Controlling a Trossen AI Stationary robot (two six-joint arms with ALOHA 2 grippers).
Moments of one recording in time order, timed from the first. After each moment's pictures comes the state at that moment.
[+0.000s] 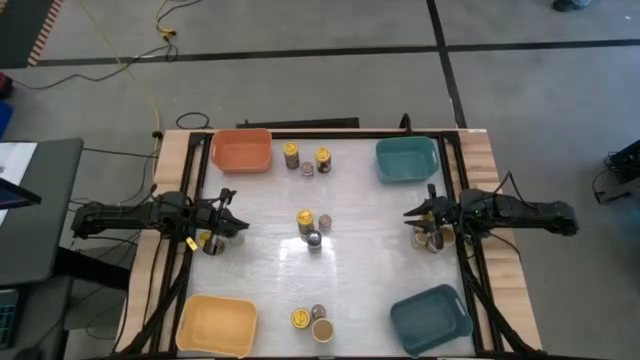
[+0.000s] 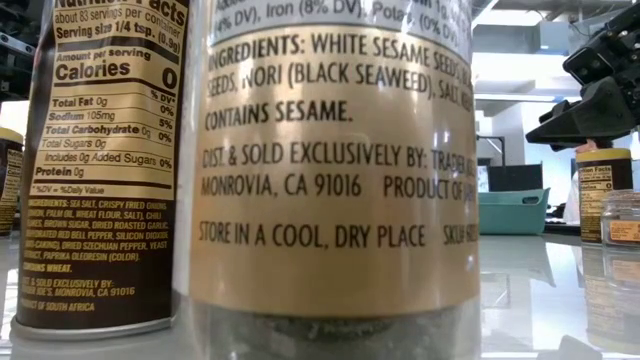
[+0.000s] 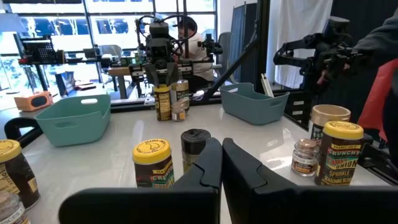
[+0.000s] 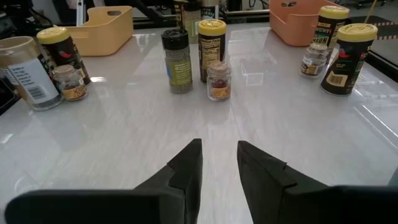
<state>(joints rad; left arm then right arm) 0.00 0.03 0.02 0.04 0.16 0.04 -0.01 0.00 0.13 -0.43 0.00 0.04</state>
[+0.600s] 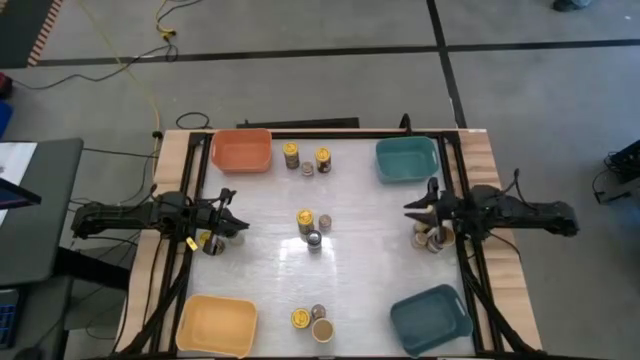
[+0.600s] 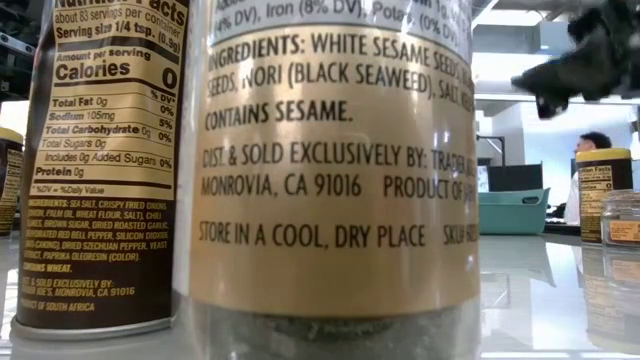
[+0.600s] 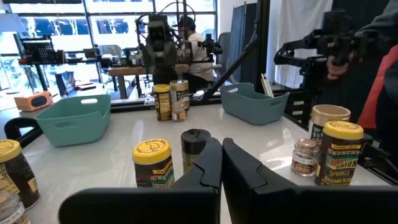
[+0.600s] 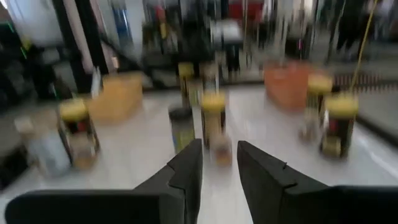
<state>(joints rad) 0.00 0.03 0.02 0.04 0.16 0.04 -0.02 0.00 0.13 -0.12 0.00 0.07</state>
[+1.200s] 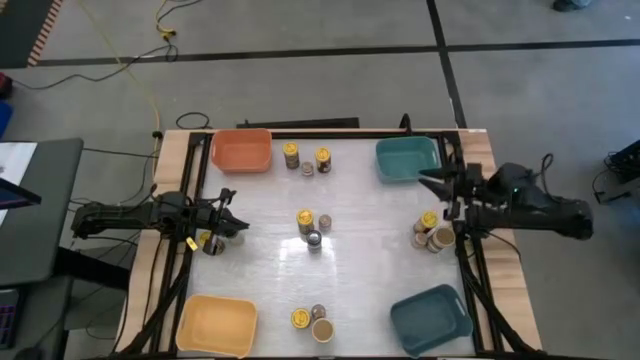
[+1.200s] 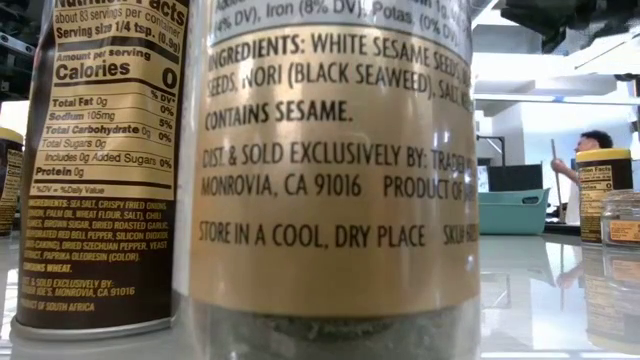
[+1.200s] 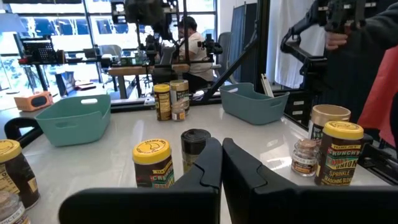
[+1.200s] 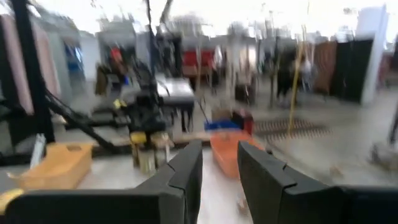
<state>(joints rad) 0.00 0.03 0.02 0.04 0.16 0.04 -0.13 0.25 0.53 -0.21 0.11 0.01</state>
